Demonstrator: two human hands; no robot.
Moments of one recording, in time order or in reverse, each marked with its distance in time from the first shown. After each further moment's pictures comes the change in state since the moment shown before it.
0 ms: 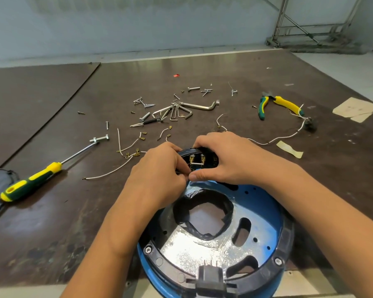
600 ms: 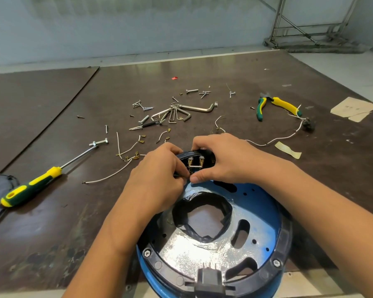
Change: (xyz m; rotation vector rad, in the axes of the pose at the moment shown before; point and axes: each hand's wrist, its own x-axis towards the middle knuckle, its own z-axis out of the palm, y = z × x) left_hand 0.001 0.001 -0.001 0.041 -0.007 0.019; right_hand 0.006 0.000 0.000 0.065 -0.011 0.076
